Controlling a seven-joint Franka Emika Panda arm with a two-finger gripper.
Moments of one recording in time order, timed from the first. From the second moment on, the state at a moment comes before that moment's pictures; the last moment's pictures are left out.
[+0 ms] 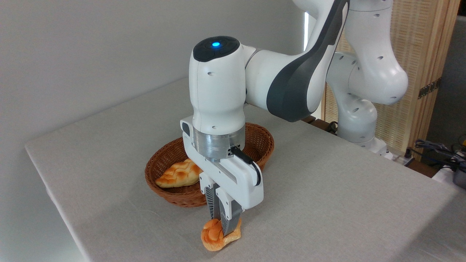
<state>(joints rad) -0.10 0.02 0.25 -2.08 -0.09 2.20 1.02</state>
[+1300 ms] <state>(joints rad) -0.11 -0.09 0.12 -1.71 -0.10 1.66 0.79</state>
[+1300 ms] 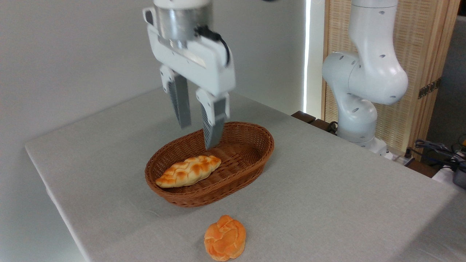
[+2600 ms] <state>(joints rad) -0.01 -0.03 -0.04 -1.63 -0.06 1.59 0.71</state>
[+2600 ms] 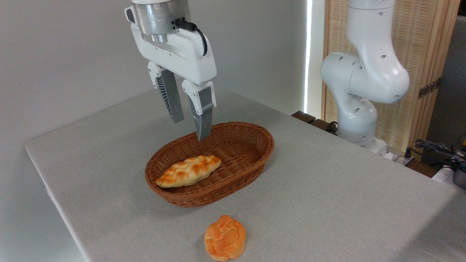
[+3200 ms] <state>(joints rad) 0.00 -0.04 -0.02 -1.63 -0.05 1.59 0.74</state>
